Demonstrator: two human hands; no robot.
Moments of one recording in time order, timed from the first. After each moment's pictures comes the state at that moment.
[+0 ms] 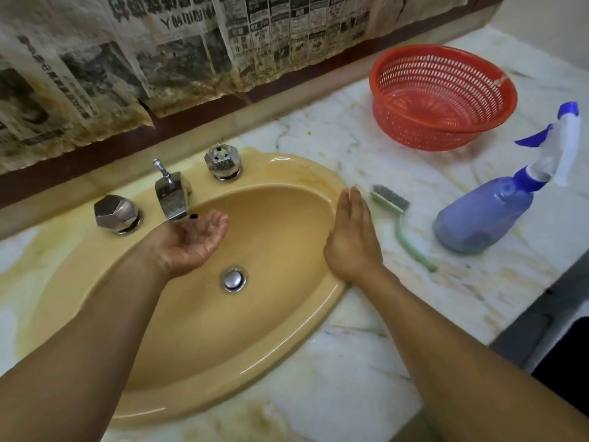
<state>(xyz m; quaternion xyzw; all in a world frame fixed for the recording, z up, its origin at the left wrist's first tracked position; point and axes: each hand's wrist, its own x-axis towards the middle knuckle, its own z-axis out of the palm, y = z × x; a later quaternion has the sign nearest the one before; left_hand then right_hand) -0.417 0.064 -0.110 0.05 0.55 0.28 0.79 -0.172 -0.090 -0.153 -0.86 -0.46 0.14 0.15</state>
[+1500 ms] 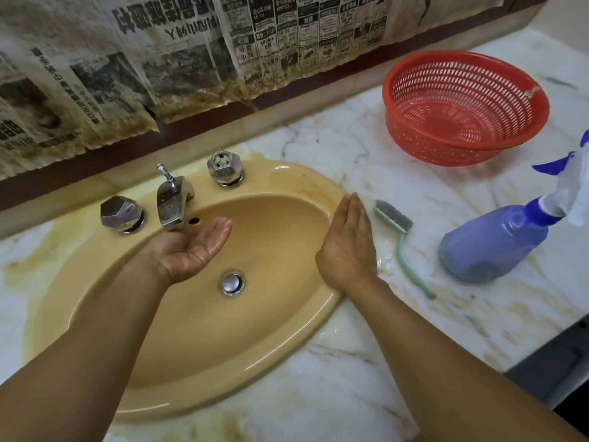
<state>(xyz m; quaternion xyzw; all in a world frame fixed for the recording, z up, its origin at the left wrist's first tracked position) -0.396 0.052 -0.104 0.04 0.55 0.30 0.77 -0.160 -0.075 -0.155 -0.86 -0.48 0.16 0.12</state>
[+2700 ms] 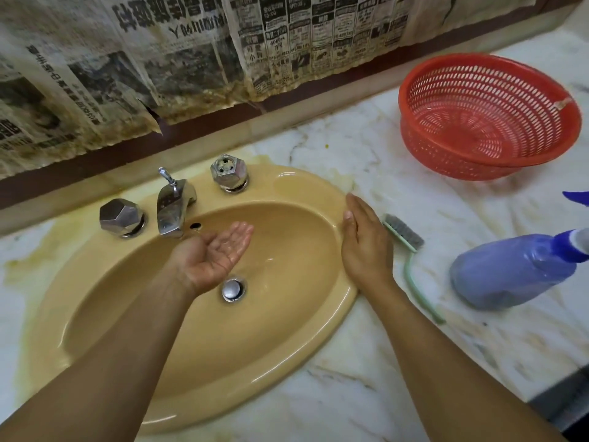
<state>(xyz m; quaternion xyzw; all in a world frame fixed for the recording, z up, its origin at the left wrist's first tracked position) -0.363 0.043 -0.114 -0.01 0.54 0.33 0.78 -0.126 -0.062 -0.159 -0.79 -0.44 0.18 0.40</state>
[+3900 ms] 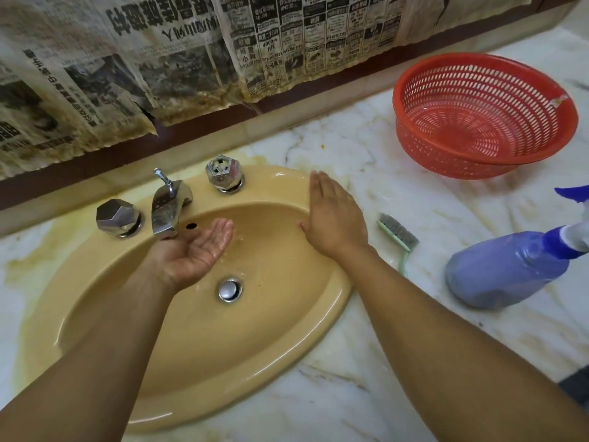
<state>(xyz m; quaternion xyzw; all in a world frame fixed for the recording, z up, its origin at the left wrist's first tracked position) -0.378 0.045 -0.102 0.00 0.52 0.37 0.77 -0.127 -0.008 -0.147 -0.77 -0.63 0.11 0.11</state>
